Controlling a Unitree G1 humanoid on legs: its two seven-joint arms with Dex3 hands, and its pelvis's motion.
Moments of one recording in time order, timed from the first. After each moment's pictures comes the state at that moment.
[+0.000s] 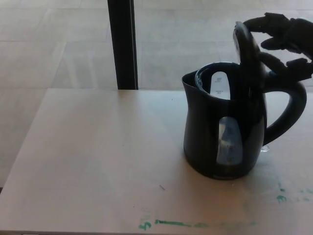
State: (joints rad) left_arm 0.08 0.63 0.48 1.23 -0.22 0.05 -0.49; right_arm -1.02 -0.71 0.37 0.53 -0.13 0.06 0.48
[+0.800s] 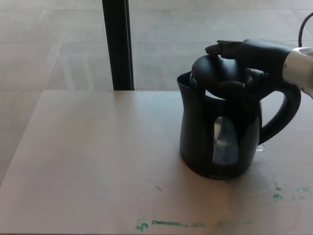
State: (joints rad) left_arm 0.07 0.64 0.49 1.22 -0.24 0.06 -0.49; right_arm -1.11 -0.61 0.57 0.60 -0.42 -0.04 0.51
